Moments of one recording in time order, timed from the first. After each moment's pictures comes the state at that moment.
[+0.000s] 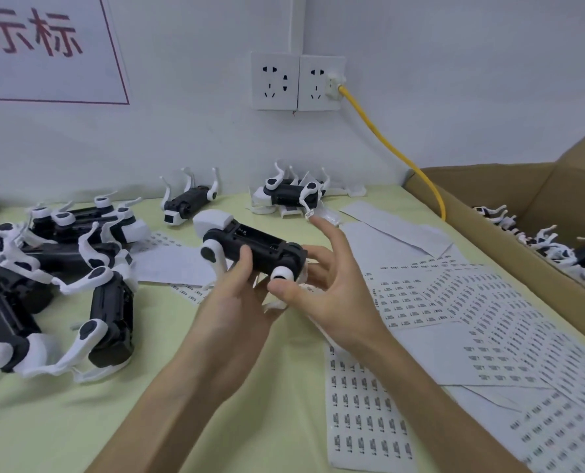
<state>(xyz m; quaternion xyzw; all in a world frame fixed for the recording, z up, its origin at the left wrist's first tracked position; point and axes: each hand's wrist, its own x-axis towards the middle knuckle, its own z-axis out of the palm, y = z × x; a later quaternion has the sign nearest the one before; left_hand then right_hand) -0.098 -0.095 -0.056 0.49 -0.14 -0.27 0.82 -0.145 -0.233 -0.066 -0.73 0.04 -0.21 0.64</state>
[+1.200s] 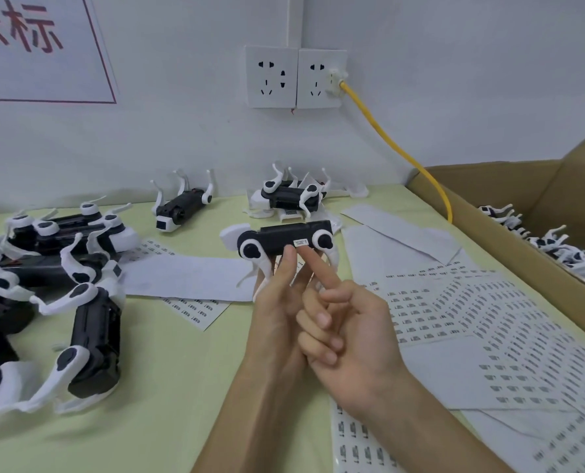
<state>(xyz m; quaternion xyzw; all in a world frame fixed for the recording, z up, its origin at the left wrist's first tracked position) -0.094 -0.162 -0.080 0.27 -0.03 -0.34 0.90 -0.148 -0.225 -0.064 -0.27 0.08 -0.05 0.96</state>
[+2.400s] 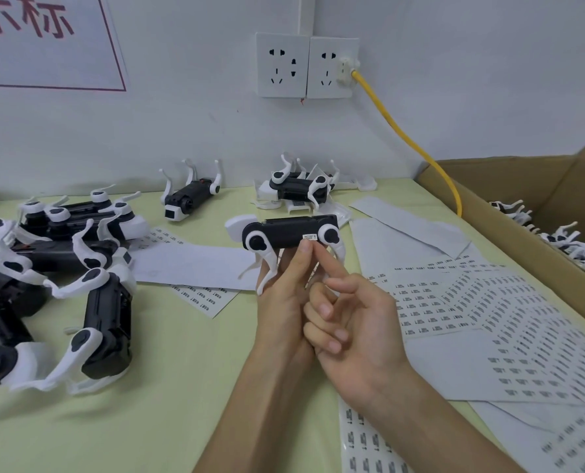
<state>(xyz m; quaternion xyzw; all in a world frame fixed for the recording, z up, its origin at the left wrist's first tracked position) -0.096 -0.162 -0.080 0.34 0.00 -0.29 0.89 -0.148 -0.217 -0.067 -0.27 0.12 -0.09 0.95</state>
